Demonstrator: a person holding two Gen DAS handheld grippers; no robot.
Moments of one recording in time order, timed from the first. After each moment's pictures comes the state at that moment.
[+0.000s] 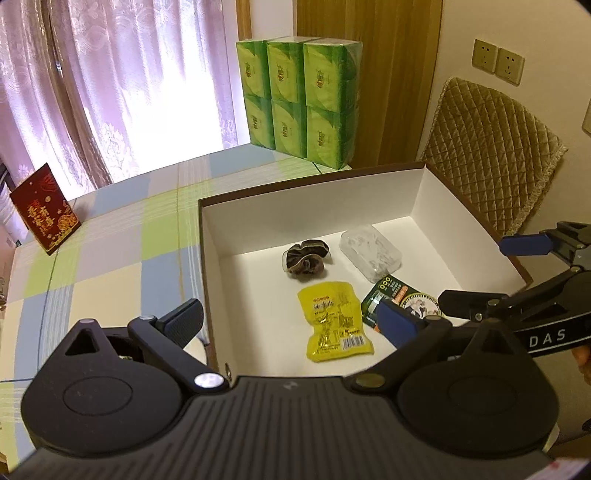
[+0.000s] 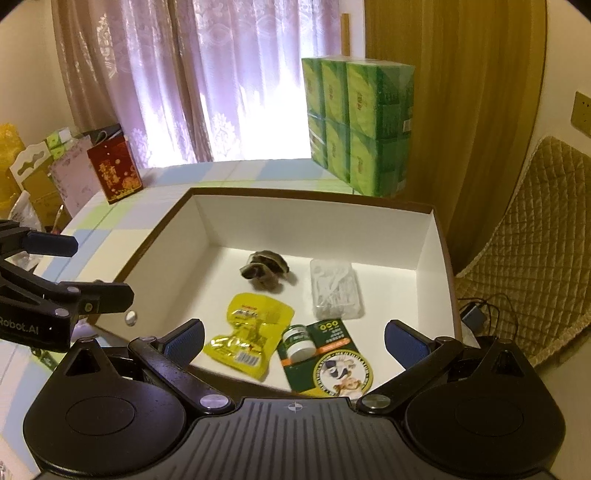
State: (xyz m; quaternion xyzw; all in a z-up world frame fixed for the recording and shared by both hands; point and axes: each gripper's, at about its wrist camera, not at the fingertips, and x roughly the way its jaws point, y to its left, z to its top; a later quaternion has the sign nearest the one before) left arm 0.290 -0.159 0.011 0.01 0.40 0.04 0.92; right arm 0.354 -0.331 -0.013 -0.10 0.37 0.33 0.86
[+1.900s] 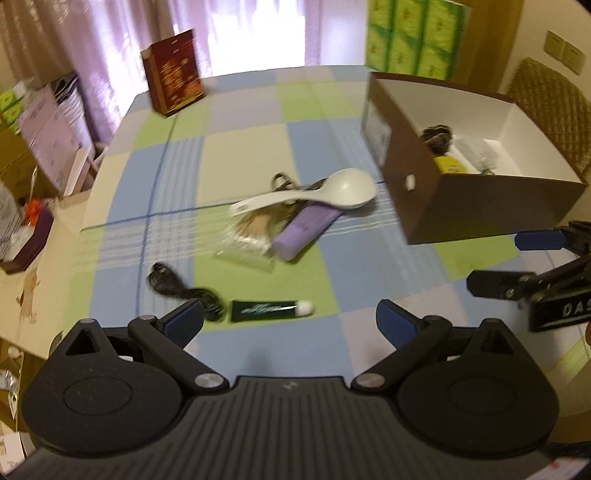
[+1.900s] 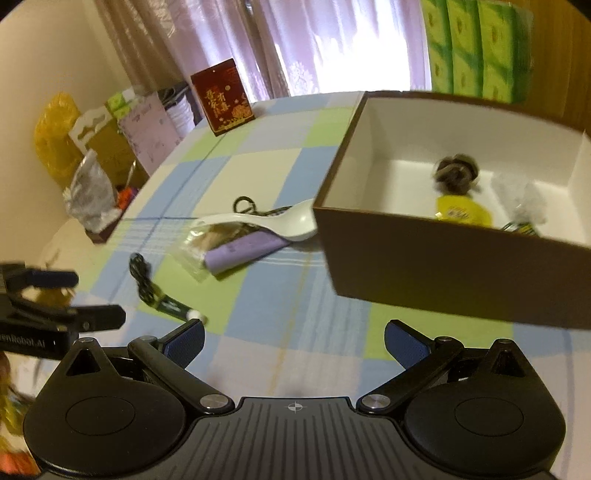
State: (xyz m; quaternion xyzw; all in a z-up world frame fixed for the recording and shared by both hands) left arm 0.109 0.000 -0.037 -0.05 0.47 0.13 0.87; right arm 0.223 -0.199 -0.080 -0.05 0.45 0.40 0.80
